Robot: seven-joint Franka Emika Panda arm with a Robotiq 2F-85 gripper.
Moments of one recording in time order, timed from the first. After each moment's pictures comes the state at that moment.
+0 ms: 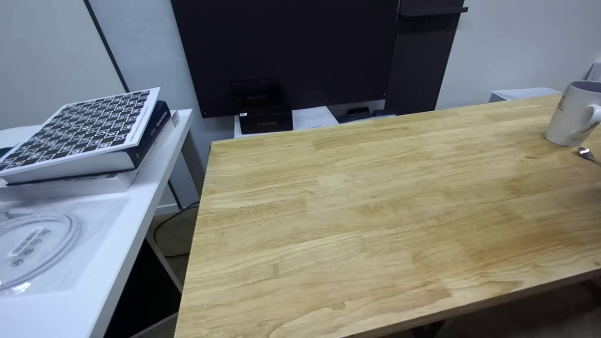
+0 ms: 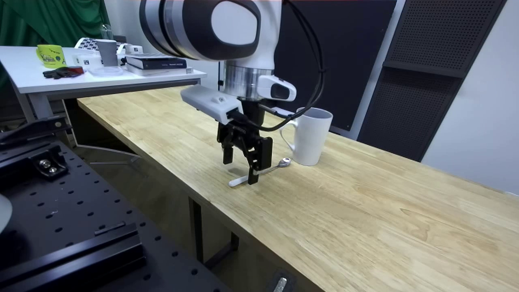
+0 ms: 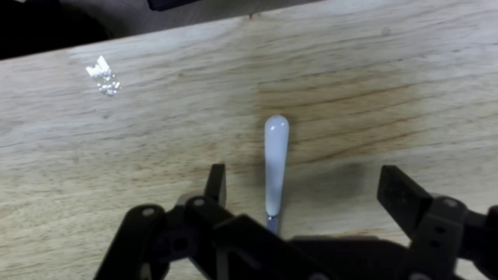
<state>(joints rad) -0.06 0.51 -0.07 -2.63 0.08 3.09 0.06</state>
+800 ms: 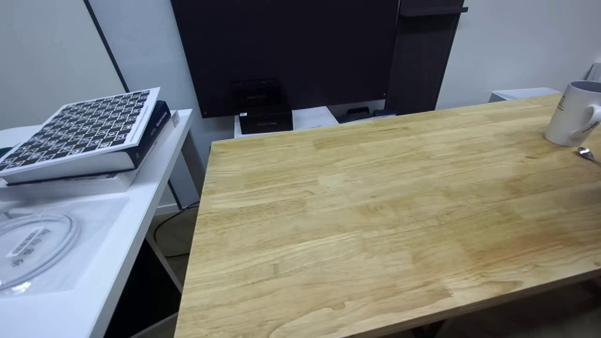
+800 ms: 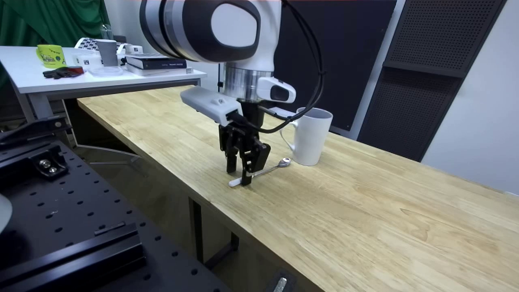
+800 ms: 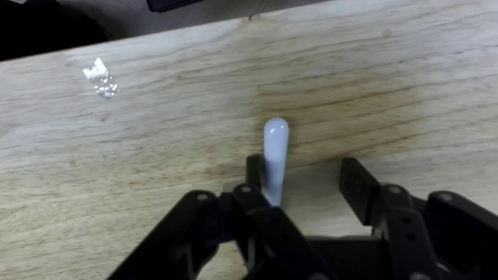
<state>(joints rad) -0.06 0.52 -0.07 -2.62 0.08 3.09 0.06</state>
